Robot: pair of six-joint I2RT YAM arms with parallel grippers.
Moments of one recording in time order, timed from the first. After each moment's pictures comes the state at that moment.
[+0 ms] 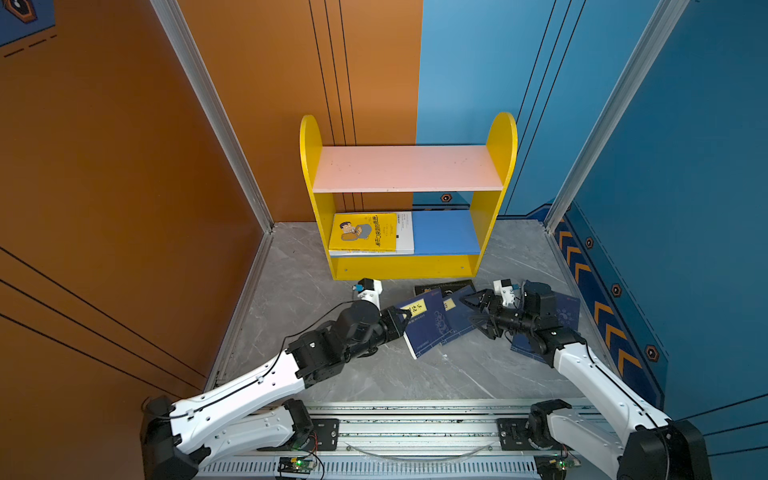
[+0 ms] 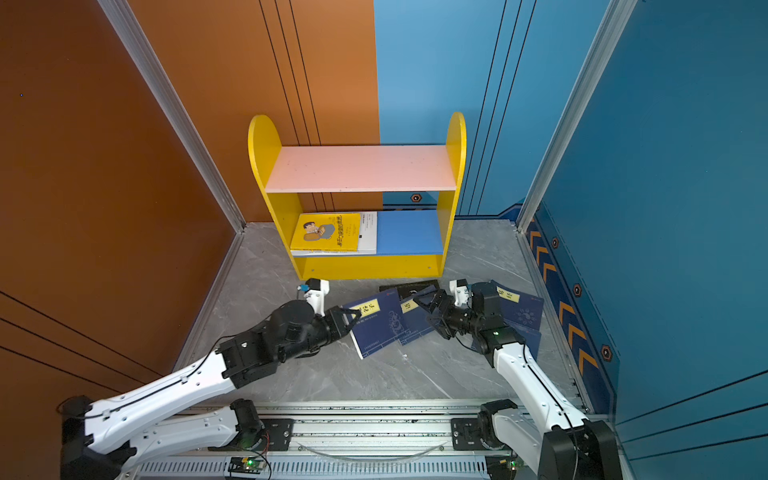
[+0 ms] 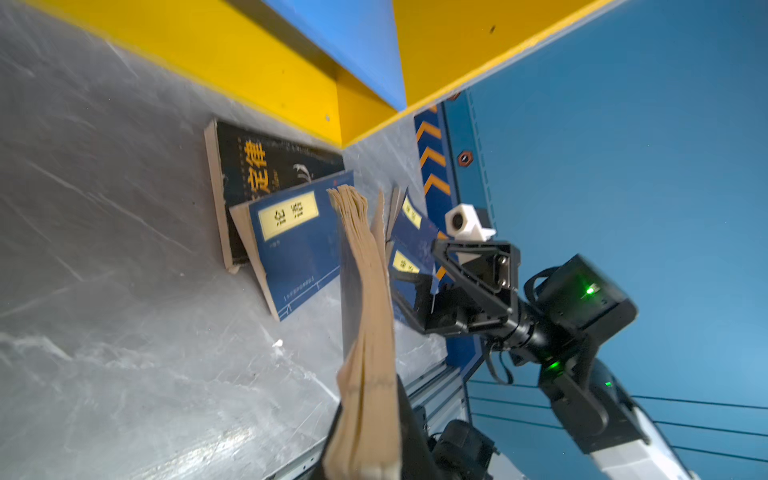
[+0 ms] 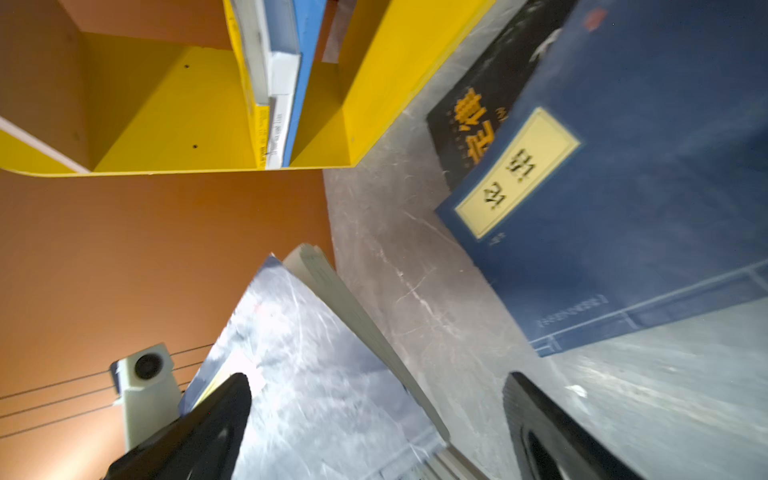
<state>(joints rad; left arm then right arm) -0.93 0.92 0.81 -0.26 -0.12 -1.14 0.18 1.02 0.56 -0.06 -0.80 1.09</state>
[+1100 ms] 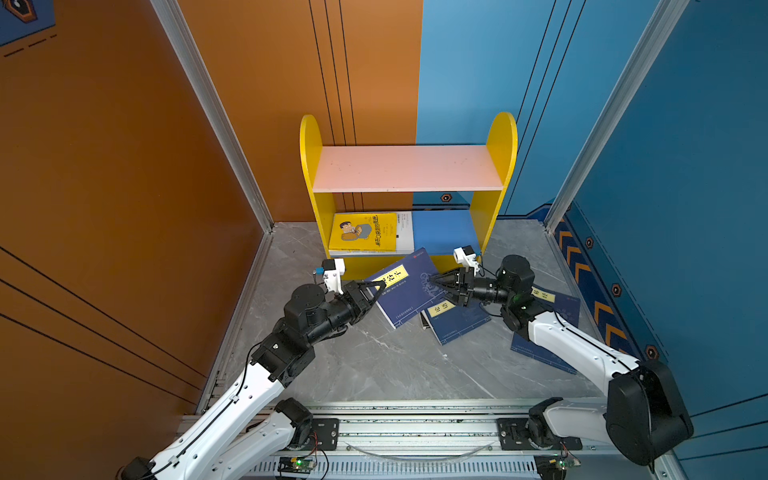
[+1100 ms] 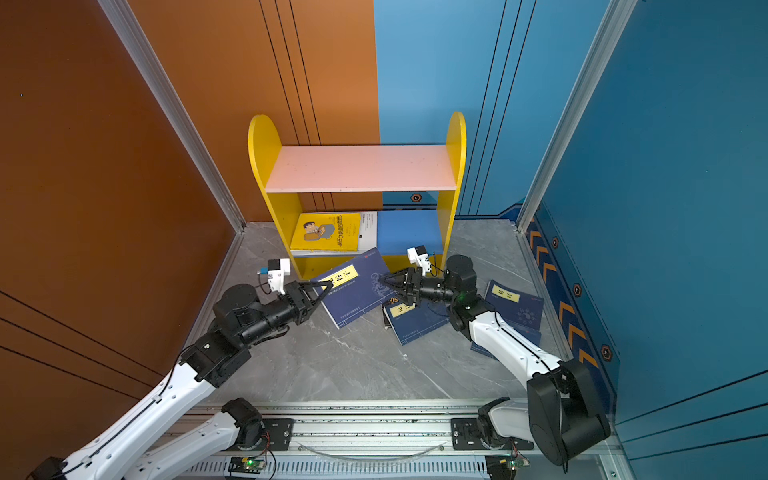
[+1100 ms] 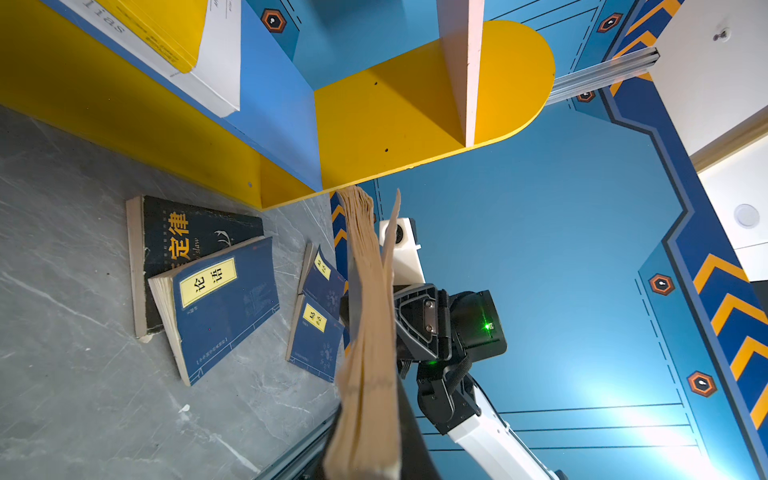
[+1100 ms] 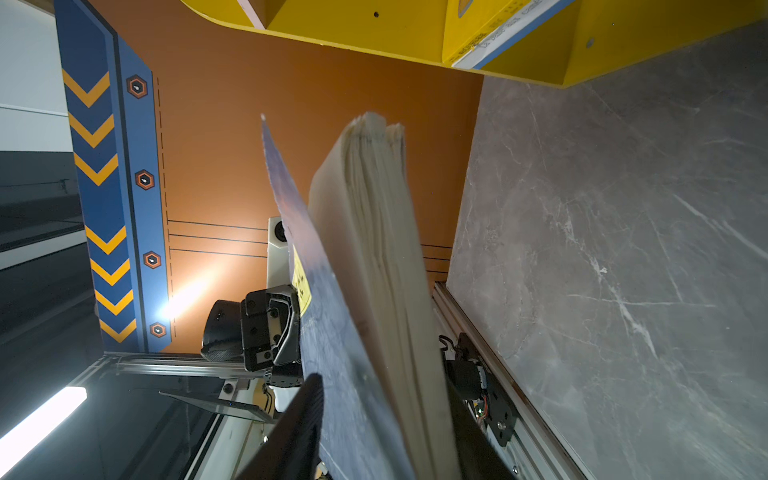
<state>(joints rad) -0.56 0.80 0.77 -0.09 0.28 -1.24 0.39 1.30 0.78 0.45 -0.99 1.35</state>
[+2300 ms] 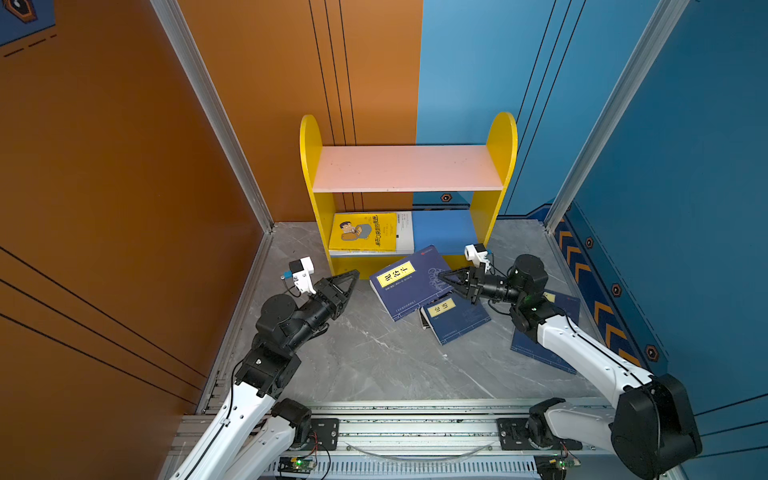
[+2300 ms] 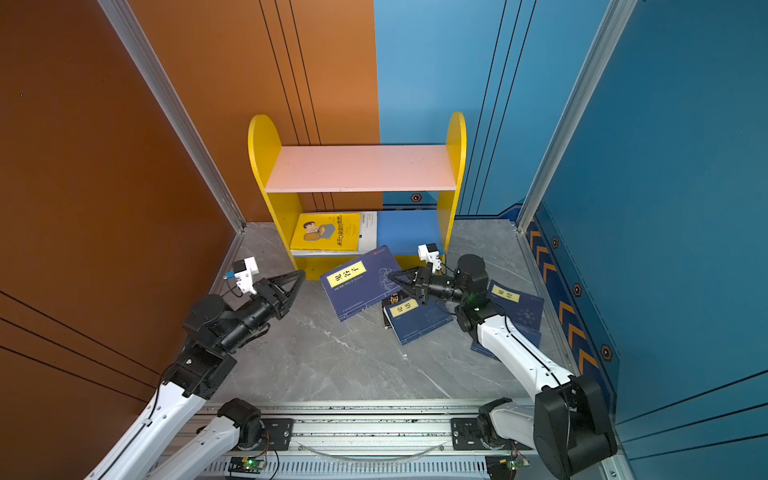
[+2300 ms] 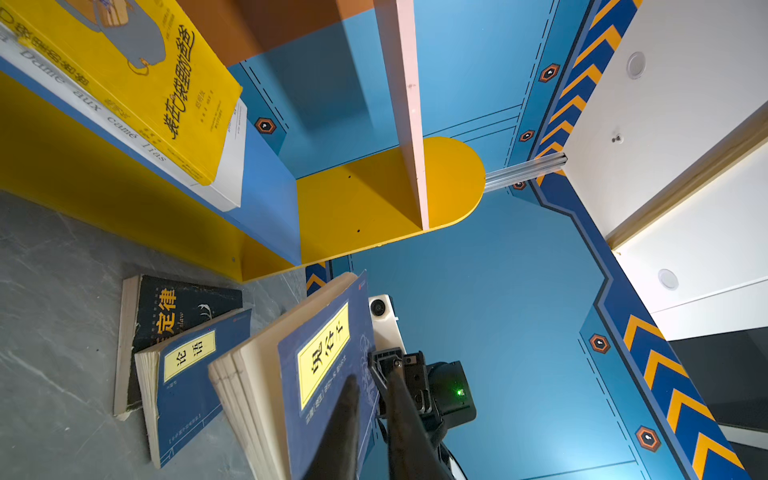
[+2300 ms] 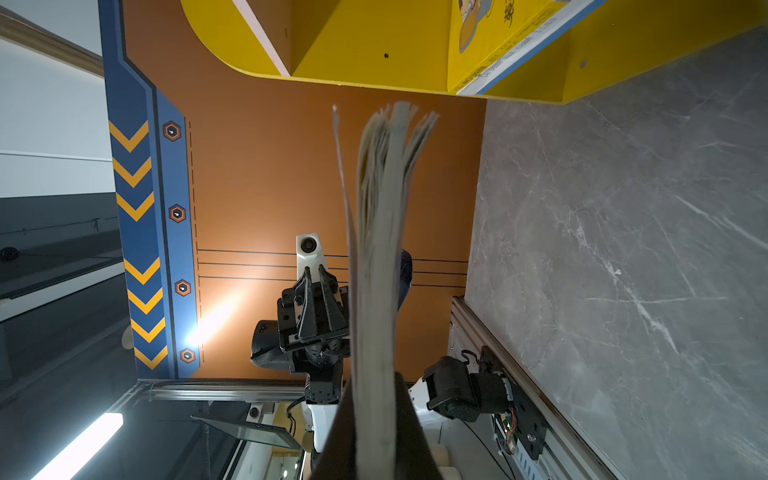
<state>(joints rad) -0.39 0.65 0.70 -0.01 0.24 -1.30 0.33 1.23 0.77 0.42 -0.98 1.44</state>
